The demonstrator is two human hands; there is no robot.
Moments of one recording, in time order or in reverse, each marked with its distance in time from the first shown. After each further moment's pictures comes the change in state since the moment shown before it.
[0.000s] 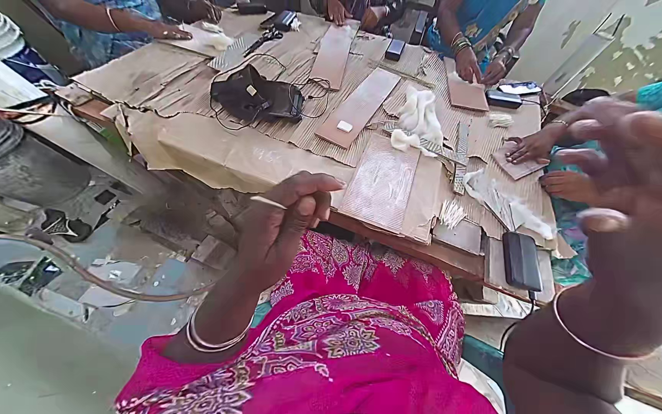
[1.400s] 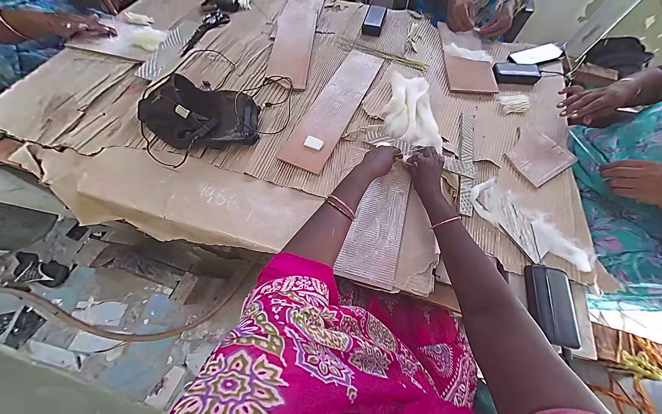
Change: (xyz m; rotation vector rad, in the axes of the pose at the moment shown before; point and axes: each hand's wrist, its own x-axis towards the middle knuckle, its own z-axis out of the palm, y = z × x) left_hand 0.180 -0.327 0.229 0.436 -0.985 -0.488; right_hand 0.053 0.335 0.192 -0.437 -0.183 0.724
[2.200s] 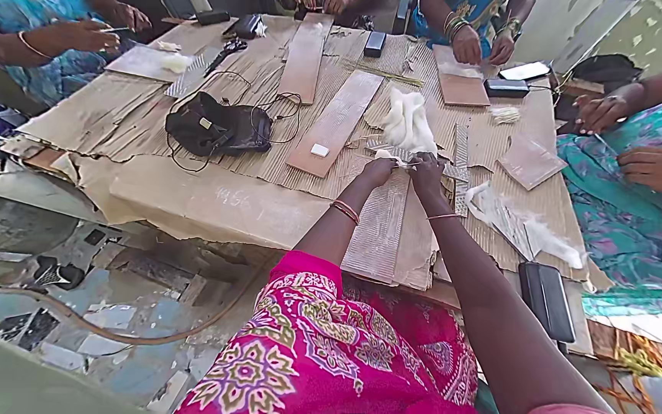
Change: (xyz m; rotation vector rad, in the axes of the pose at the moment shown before) left_hand -0.014 0.007 0.009 0.056 0.007 -0.030; right_hand -0.002 0.000 -0.009 -0.059 0.000 -0.011
